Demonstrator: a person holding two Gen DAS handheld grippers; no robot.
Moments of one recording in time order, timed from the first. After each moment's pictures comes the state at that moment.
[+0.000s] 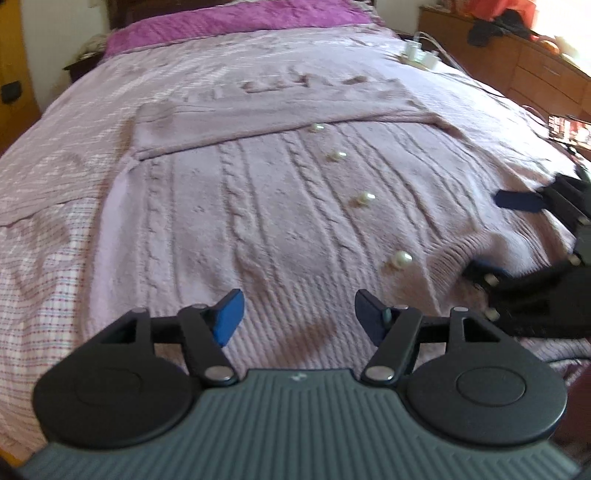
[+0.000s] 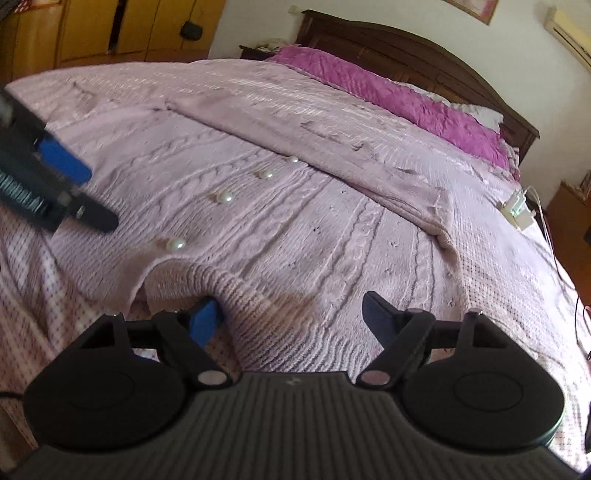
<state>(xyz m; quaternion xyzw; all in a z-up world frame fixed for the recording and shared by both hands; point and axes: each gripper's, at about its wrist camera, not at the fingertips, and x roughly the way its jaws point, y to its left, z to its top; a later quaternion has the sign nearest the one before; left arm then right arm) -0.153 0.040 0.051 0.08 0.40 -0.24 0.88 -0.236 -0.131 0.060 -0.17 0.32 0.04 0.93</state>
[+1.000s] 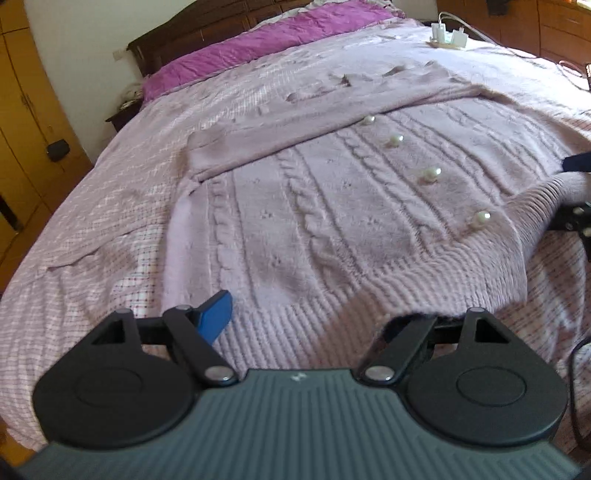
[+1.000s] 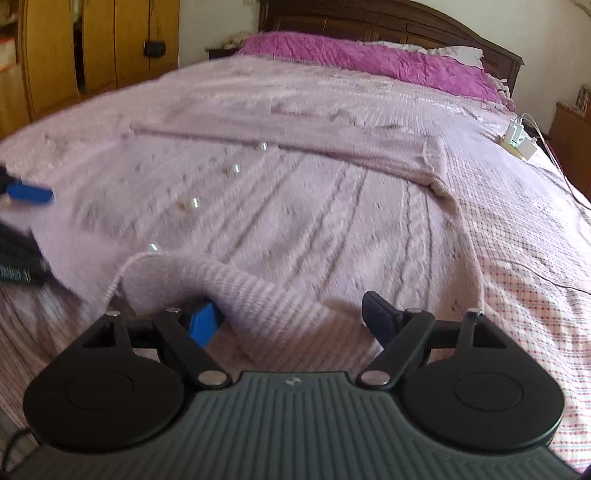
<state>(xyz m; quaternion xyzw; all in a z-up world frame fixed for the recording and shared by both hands) -0.150 0.043 0.032 0.19 0.34 -0.14 0.91 -0.228 -0.162 0.057 -0.06 0.36 0.02 0.93</state>
